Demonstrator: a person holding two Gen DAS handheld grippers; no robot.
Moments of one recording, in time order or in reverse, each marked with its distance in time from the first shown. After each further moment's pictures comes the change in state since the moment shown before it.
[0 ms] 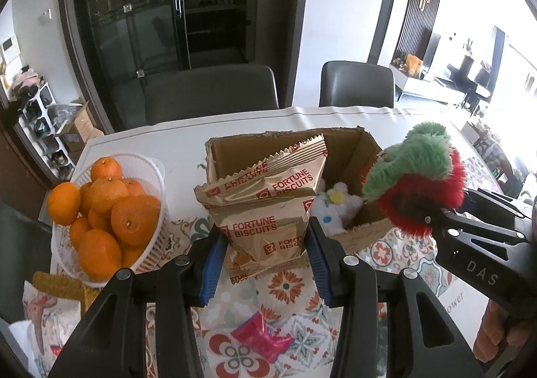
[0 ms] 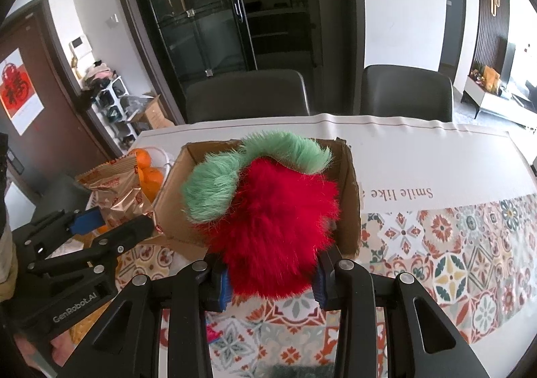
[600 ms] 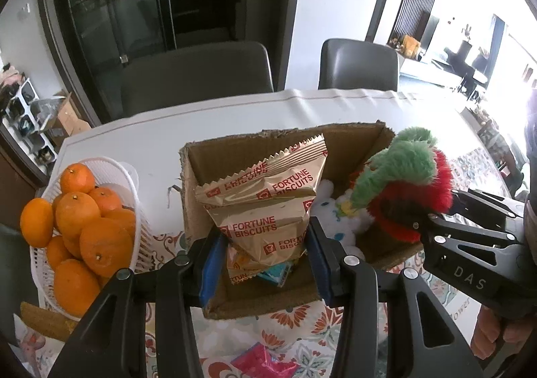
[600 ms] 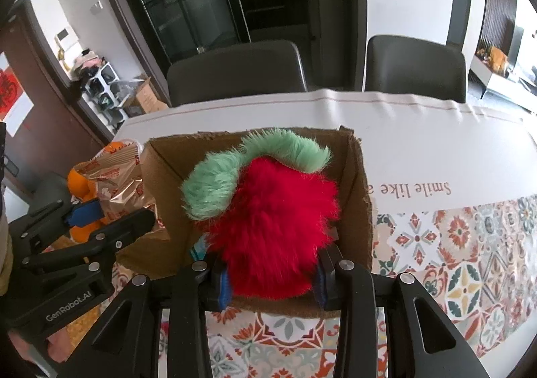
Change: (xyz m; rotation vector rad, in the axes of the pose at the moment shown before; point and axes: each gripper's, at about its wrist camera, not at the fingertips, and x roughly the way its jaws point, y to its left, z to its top) left arm 0.069 0.004 0.035 0.022 0.097 -0.039; right arm 0.071 -0.019 0.023 0.029 0.126 0.008
